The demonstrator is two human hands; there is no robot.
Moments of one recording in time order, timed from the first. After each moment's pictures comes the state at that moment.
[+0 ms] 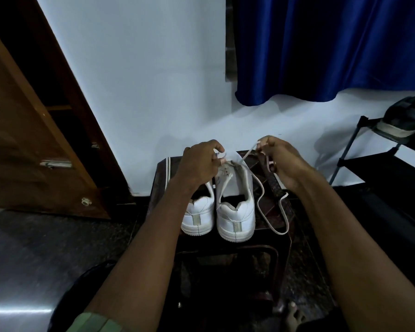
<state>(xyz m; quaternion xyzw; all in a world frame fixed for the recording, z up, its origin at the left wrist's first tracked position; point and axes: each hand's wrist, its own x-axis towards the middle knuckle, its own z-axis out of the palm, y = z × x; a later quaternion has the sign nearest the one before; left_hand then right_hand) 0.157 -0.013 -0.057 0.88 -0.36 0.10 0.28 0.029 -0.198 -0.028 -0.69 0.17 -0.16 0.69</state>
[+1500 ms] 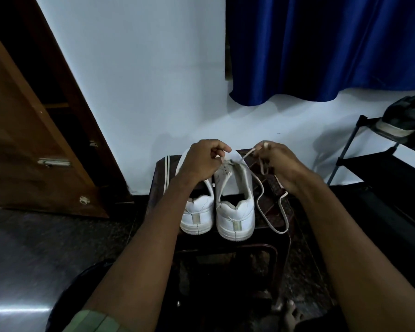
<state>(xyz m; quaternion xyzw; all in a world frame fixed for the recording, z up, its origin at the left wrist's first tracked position) 0.150 -0.016 -0.049 0.84 -0.35 0.01 0.41 0.029 -0.197 -0.036 -0.71 0.18 -0.14 0.67</state>
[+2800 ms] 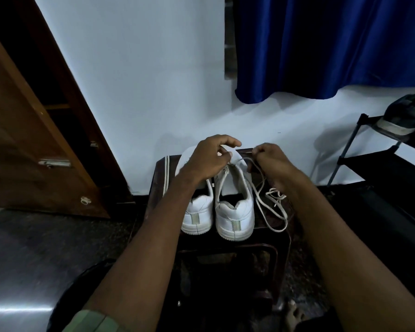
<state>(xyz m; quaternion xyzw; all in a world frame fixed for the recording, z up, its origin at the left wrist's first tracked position) 0.130 -0.023 -0.031 0.81 -0.39 -0.02 0.44 0.040 -0.185 -0.039 -0.76 0.24 -0.14 0.59</state>
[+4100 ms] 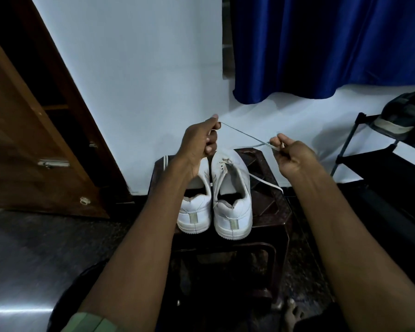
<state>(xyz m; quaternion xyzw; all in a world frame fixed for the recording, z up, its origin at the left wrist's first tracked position) 0.131 -0.021 0.001 0.65 -0.19 -0.18 0.72 0.048 -0.231 -0.035 -0.28 0.29 -0.28 0.87</state>
